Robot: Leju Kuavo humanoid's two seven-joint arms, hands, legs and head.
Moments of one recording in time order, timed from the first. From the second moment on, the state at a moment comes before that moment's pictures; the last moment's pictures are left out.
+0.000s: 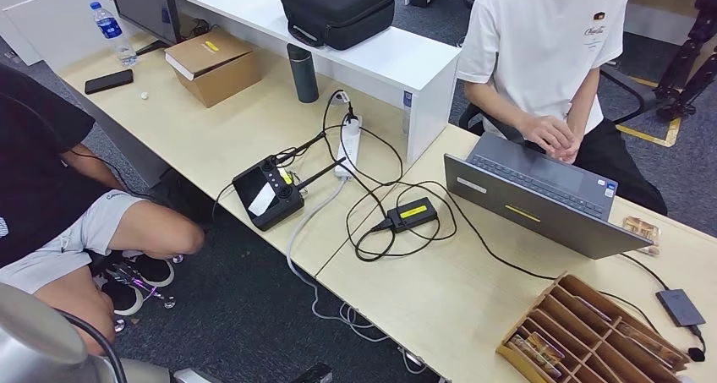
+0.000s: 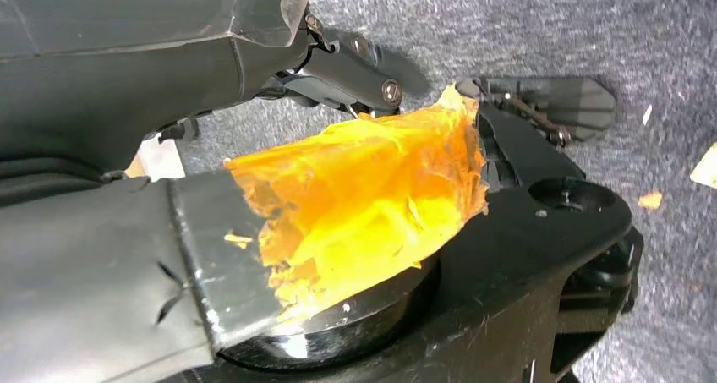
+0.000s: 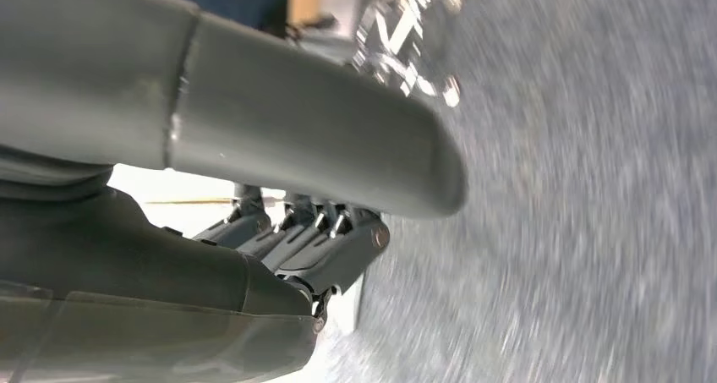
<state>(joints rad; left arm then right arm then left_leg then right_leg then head) -0.10 -0.02 -1.45 -0.11 1.52 0.18 0.02 -0.03 0.11 -0.41 -0.18 0.91 -0.11 0.40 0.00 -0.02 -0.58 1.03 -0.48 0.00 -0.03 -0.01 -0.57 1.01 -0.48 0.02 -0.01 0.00</state>
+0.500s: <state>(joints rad) -0.10 -0.03 -1.45 -0.11 1.52 0.18 0.01 -0.03 0.12 -0.41 -0.18 0.90 -0.09 0.37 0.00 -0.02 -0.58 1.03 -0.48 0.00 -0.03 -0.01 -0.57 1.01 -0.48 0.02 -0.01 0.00</state>
